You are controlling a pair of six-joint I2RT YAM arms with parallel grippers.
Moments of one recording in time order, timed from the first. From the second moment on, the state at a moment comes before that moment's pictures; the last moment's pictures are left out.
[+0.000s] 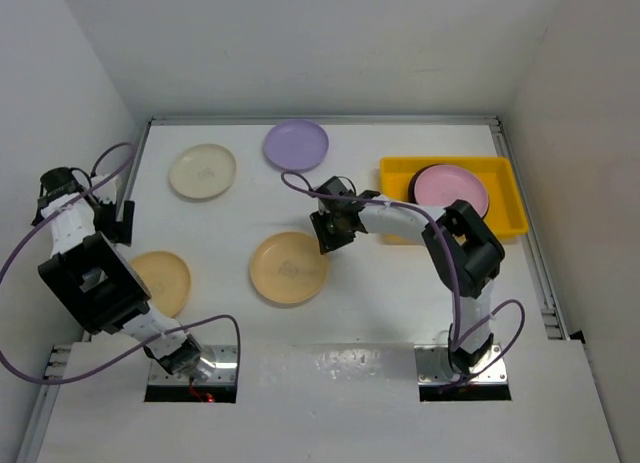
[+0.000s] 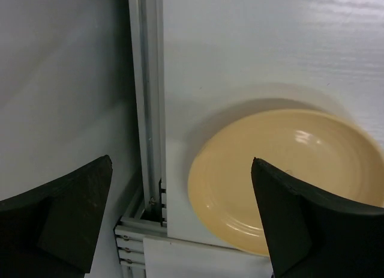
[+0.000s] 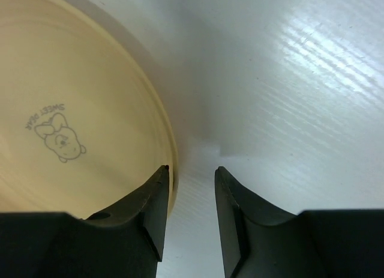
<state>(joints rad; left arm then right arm) 0.67 1.56 1.24 -0.77 0.09 0.61 0.72 1.95 1.24 -0.41 -0.08 0.29</state>
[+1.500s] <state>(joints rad) 0.89 1.76 1.13 -0.84 0.20 0.78 -0.39 1.61 1.05 -0.39 -0.10 0.53</state>
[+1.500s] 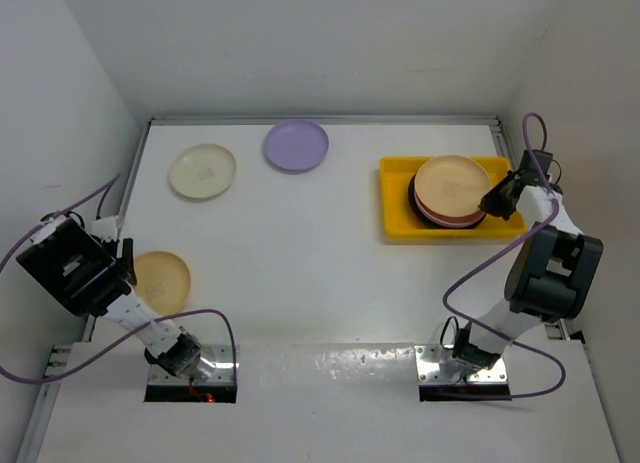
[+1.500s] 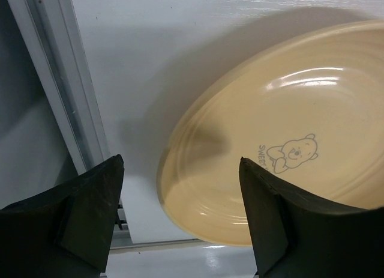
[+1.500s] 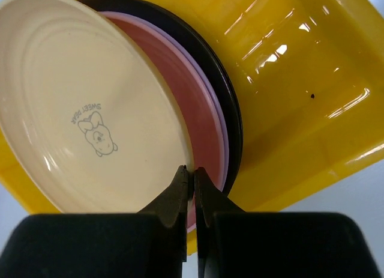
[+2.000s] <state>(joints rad) 0.89 1.79 1.10 -0.82 0.19 0.78 -0.38 1.64 1.13 -0.47 -0.09 0.39</state>
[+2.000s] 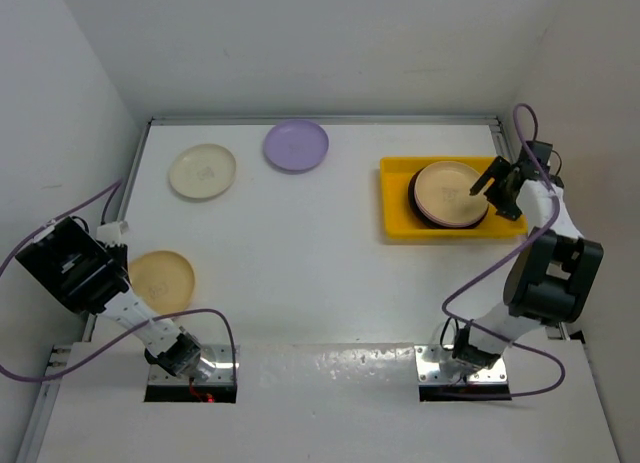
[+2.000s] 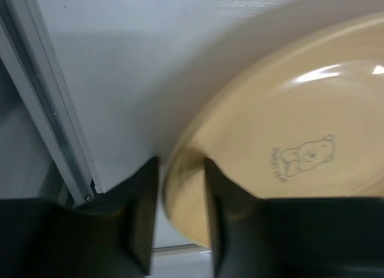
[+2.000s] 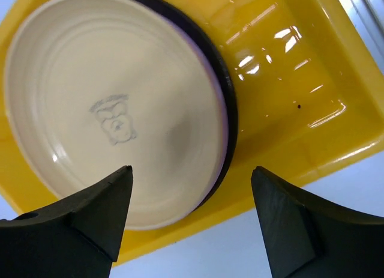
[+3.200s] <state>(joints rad) -0.05 1.60 1.42 -0.87 0.64 0.49 0.68 1.80 1.30 -0.14 -0.16 0.37</state>
